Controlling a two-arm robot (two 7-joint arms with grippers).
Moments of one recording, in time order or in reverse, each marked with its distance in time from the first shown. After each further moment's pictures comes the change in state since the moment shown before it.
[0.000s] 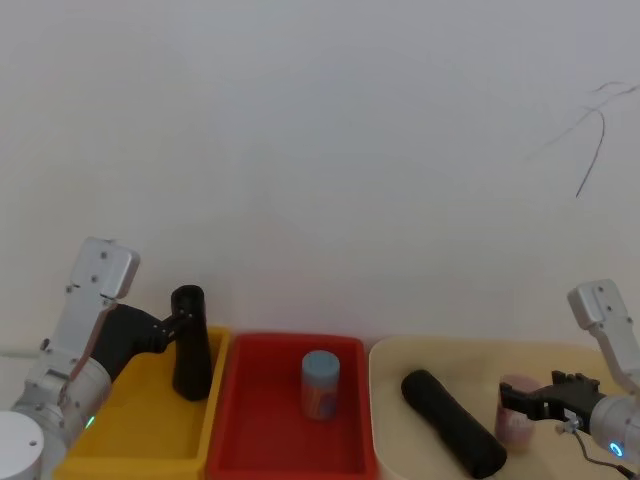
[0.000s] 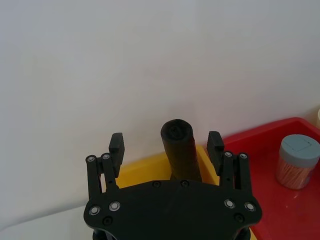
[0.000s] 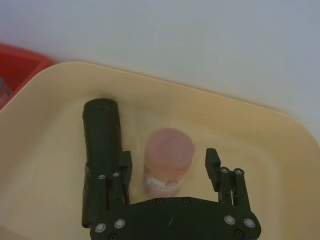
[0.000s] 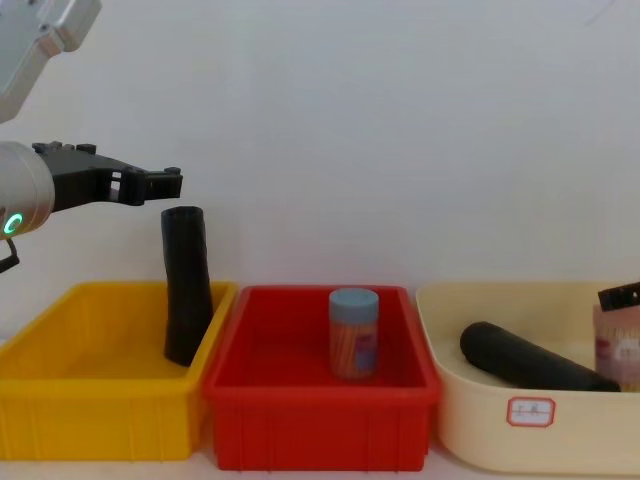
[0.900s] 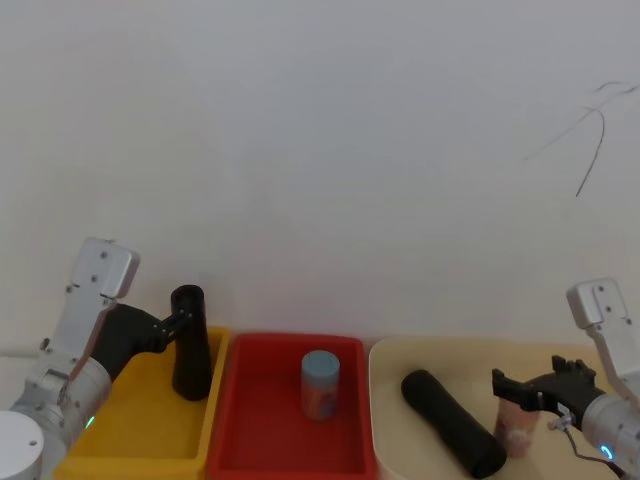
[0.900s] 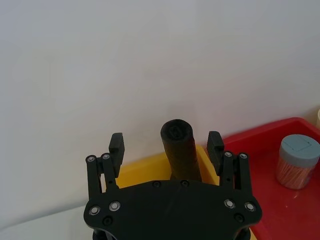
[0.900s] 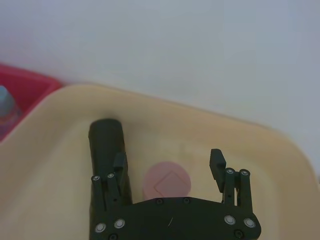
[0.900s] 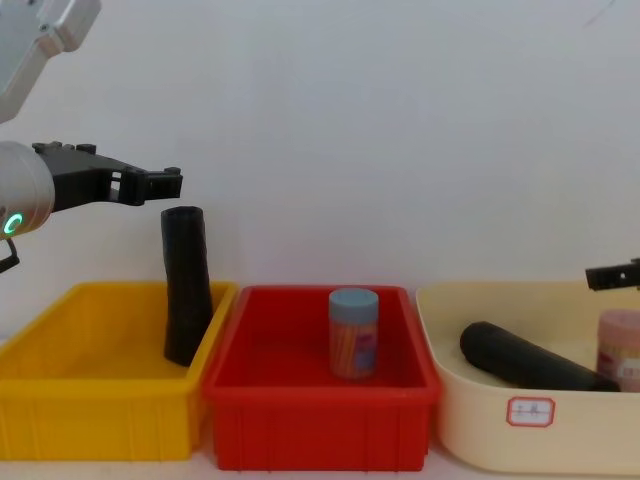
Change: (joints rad) left arm 0.000 0.000 0.000 0.000 0.000 0.000 0.000; right arm -0.050 -0.028 0.017 -0.055 -0.027 -0.091 -0.048
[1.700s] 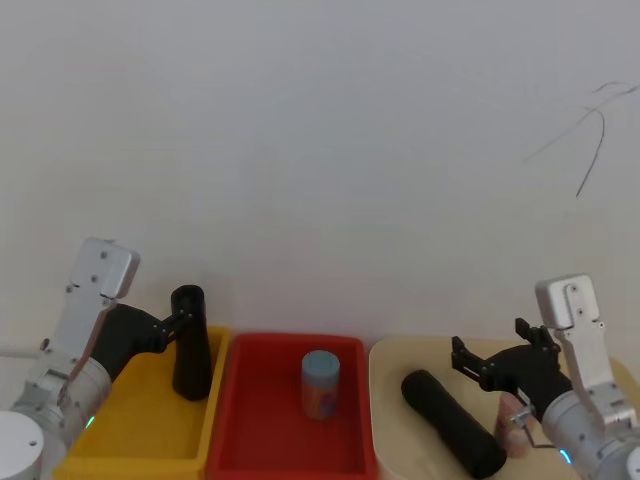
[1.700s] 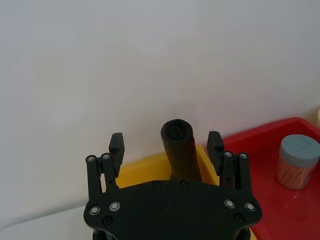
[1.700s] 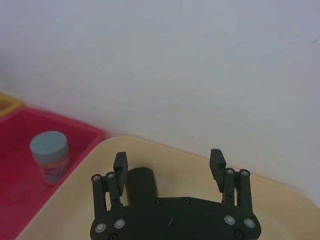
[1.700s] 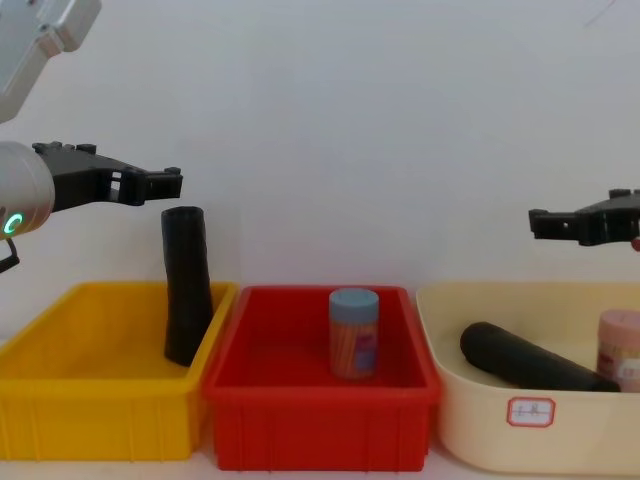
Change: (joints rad) left arm 0.000 0.000 0.000 0.000 0.000 0.000 0.000; right arm -0.086 -0.062 -0.031 -0.119 -0.068 -0.221 -0.061
